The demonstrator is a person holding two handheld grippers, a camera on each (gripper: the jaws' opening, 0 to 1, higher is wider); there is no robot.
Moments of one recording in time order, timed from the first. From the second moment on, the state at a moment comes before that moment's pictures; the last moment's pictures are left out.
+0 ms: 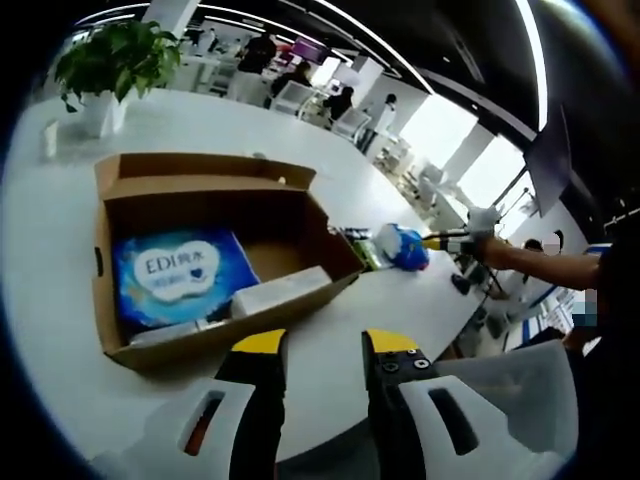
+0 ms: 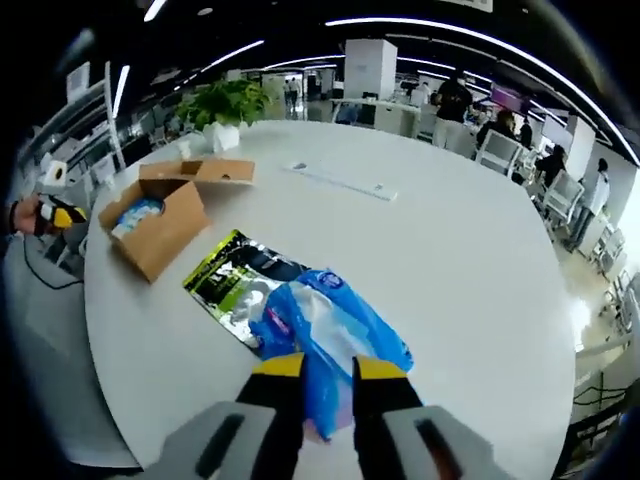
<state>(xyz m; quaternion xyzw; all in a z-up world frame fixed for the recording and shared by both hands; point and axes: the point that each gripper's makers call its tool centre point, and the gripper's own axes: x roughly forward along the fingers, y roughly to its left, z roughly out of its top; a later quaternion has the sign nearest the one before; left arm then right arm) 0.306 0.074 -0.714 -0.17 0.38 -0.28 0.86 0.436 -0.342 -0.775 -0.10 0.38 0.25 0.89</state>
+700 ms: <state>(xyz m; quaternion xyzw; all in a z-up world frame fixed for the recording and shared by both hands) 0.305 0.063 -0.718 -0.18 0.39 -0.29 0.86 0.416 -0.358 -0.801 -0.07 0.39 0.18 0.90</state>
